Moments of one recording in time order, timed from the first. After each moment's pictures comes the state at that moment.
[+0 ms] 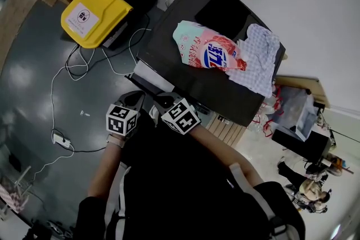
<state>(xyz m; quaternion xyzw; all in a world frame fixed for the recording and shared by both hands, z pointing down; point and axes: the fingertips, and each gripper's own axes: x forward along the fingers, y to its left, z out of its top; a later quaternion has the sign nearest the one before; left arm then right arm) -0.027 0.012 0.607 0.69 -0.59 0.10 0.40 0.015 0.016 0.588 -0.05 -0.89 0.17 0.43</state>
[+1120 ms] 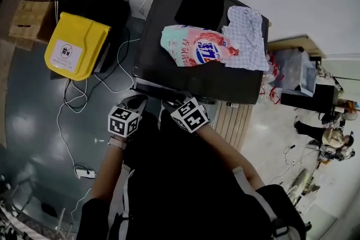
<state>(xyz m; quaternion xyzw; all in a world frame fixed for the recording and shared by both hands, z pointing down) -0.051 -0.020 0.607 0.79 -0.44 0.15 0.40 0.014 -0.031 0.586 0.14 -0.86 0.22 0.45</state>
